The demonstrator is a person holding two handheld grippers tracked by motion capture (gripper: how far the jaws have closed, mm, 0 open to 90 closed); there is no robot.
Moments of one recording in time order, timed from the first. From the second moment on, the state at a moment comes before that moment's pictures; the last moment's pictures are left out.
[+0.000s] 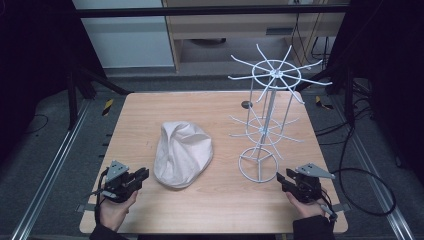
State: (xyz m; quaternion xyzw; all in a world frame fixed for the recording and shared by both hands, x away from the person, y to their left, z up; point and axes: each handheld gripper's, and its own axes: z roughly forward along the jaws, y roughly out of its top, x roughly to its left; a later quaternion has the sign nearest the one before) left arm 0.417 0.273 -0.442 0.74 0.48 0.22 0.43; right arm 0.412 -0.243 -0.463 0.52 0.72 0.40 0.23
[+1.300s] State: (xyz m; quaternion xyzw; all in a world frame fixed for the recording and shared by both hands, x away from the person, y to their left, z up) left arm 0.473 0.229 -0.411 0.75 0.46 0.24 0.41; right arm 0.414 -0.243 -0.467 0.51 0.73 0.40 0.23
